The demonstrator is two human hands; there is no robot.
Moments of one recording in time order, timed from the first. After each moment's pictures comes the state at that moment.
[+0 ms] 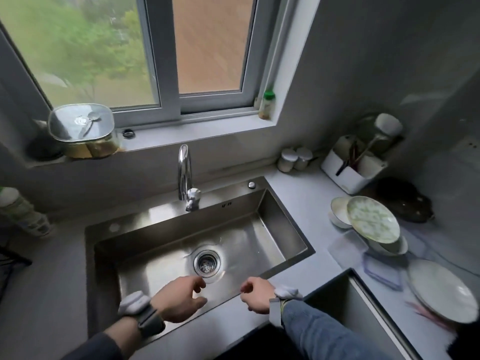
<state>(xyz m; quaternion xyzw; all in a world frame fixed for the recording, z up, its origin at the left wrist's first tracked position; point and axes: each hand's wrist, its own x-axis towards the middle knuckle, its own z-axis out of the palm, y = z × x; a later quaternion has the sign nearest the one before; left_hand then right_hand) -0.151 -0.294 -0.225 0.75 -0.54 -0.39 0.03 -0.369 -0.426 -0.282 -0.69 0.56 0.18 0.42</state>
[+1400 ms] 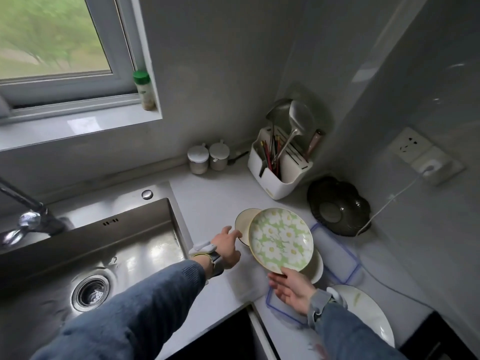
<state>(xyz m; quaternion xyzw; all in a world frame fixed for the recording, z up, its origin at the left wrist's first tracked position) -0.479 -0.740 -0.273 0.75 -0.55 -0.35 0.04 -0.702 -0.750 -0.248 -0.22 0.69 -0.11 0.68</state>
